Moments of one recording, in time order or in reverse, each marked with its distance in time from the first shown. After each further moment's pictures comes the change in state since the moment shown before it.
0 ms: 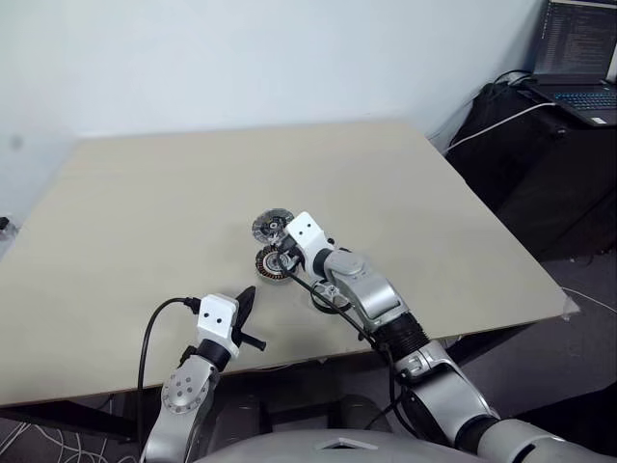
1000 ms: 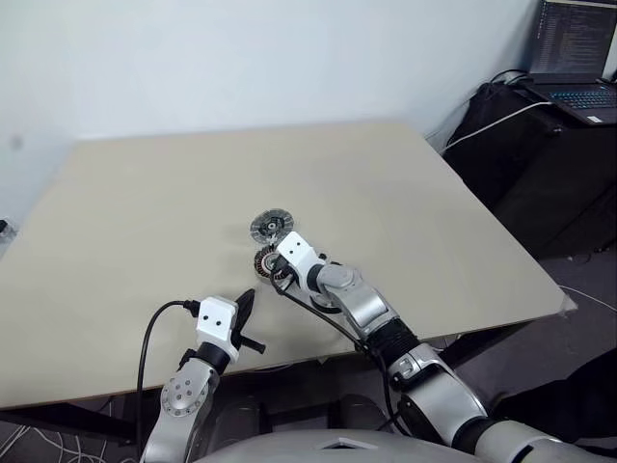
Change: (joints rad) left arm 0.016 -0.003 0.000 0.003 -0.001 0.000 0.001; right arm 0.005 0.037 0.057 0.165 -0.059 -0.076 0.047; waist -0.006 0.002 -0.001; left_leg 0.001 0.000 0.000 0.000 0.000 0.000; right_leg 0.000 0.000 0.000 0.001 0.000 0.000
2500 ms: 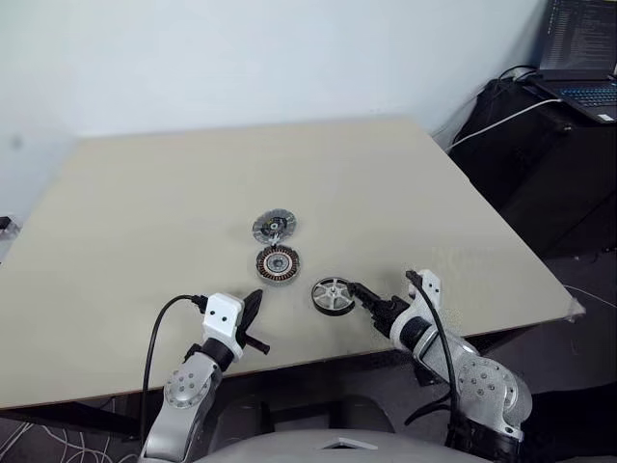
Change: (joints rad) left arm -0.029 0.021 -0.019 0.001 -0.020 0.063 -0.043; right arm 0.552 0.090 -0.792 -0.835 0.864 0.805 -0.365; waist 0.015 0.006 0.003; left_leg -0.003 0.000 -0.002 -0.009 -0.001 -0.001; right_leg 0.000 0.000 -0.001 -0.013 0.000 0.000
